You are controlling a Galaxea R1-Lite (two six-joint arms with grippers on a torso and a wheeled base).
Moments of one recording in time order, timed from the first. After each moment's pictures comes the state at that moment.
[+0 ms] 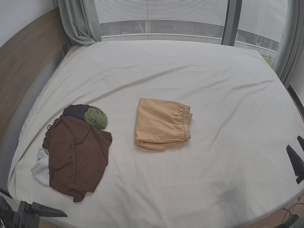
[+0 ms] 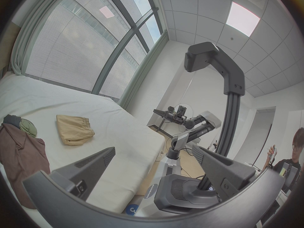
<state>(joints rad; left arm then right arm) -0.16 0.62 -0.02 -0.63 -1.12 -0.28 0.03 0.71 -0.02 -0.83 0.25 0.16</state>
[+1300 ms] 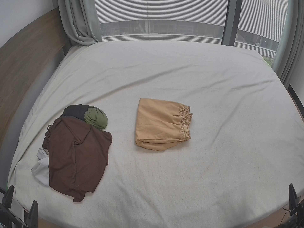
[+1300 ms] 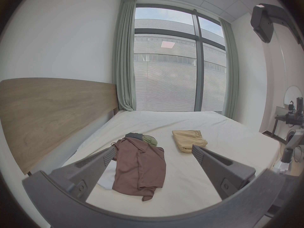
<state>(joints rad) 0.01 0.02 -0.02 -0.06 -0.08 -0.02 0.00 0.01 -0.02 -0.07 -0.01 0.01</state>
